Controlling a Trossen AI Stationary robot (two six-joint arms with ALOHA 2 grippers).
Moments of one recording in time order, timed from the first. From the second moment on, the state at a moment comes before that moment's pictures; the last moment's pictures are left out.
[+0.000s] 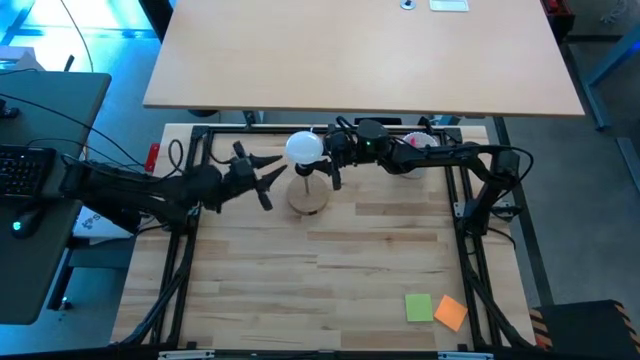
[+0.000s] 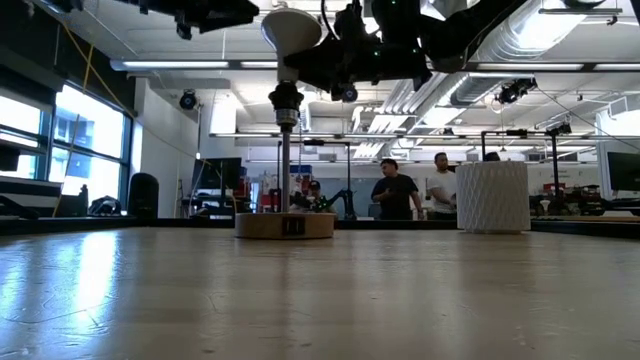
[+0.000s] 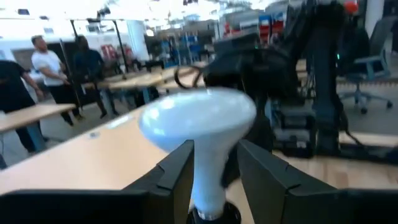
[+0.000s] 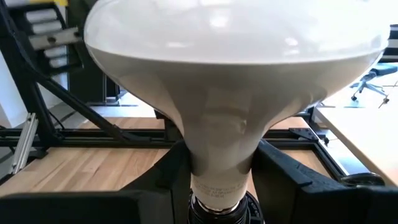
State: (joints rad) left arm -0.06 0.97 0.61 0.44 -0.57 0.19; right arm -0.35 1.75 1.10 0.54 -0.43 -0.04
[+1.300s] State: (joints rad) left arm 0.21 1.27 1.32 -0.58 -0.30 0.00; right arm -0.32 1.76 1.10 0.52 -0.40 -0.01
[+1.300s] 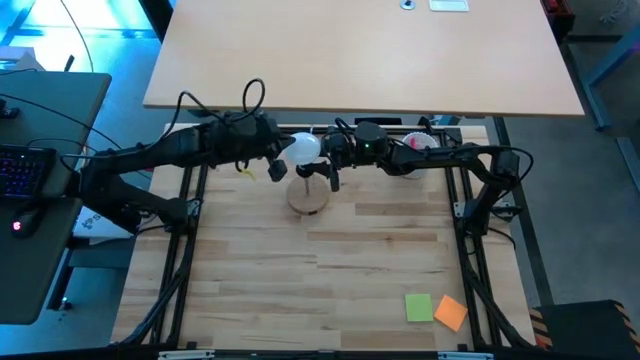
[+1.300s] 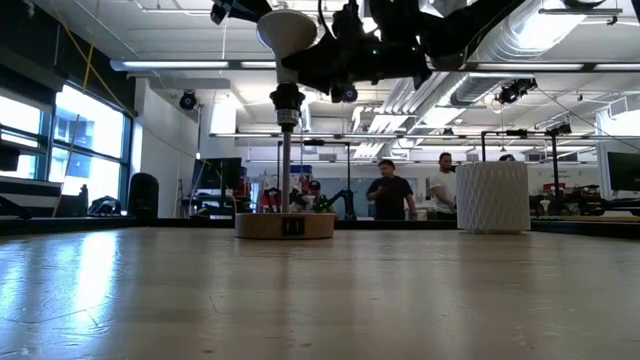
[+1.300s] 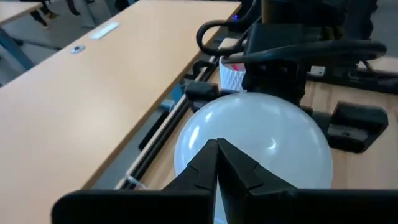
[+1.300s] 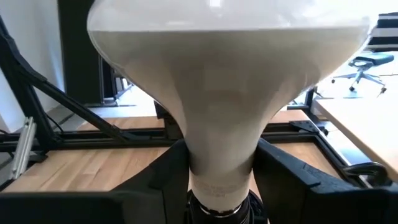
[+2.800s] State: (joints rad) left arm 0.16 1.26 1.31 -0.54 -0.30 0.00; right arm -0.32 1.67 1.10 0.37 -0.34 -0.18
